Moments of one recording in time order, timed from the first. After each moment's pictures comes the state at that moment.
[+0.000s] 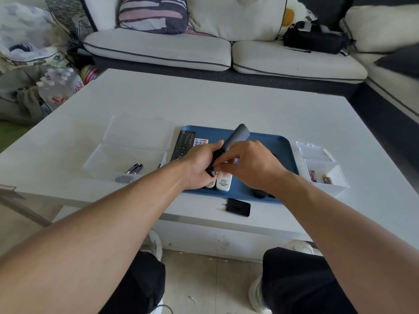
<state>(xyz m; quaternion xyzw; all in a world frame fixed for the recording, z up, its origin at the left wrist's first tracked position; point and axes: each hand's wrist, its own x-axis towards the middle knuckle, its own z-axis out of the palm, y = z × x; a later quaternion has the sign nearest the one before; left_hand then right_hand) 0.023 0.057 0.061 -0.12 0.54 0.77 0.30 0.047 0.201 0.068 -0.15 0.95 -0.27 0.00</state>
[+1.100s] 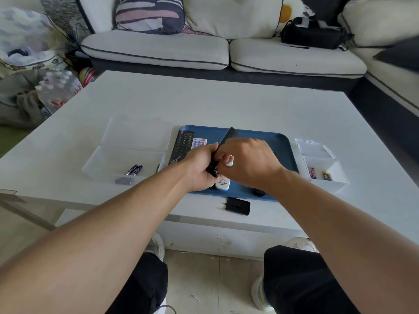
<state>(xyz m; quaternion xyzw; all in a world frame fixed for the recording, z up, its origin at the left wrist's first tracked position) 0.031 0.062 0.070 -0.21 0.49 0.79 0.30 0.046 0.199 0.059 -0.19 0.96 -0.14 -0.14</state>
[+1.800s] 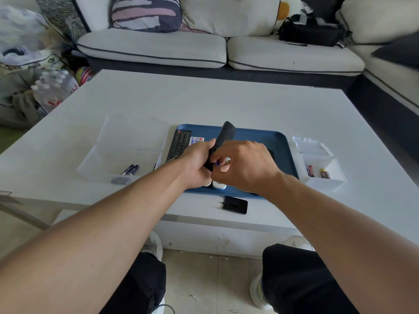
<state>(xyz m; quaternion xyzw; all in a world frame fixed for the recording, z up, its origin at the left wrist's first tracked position) 0.028 0.066 0.072 -0.21 0.52 0.77 0.30 0.057 0.198 0.059 -0.17 0.96 -0.17 -0.12</state>
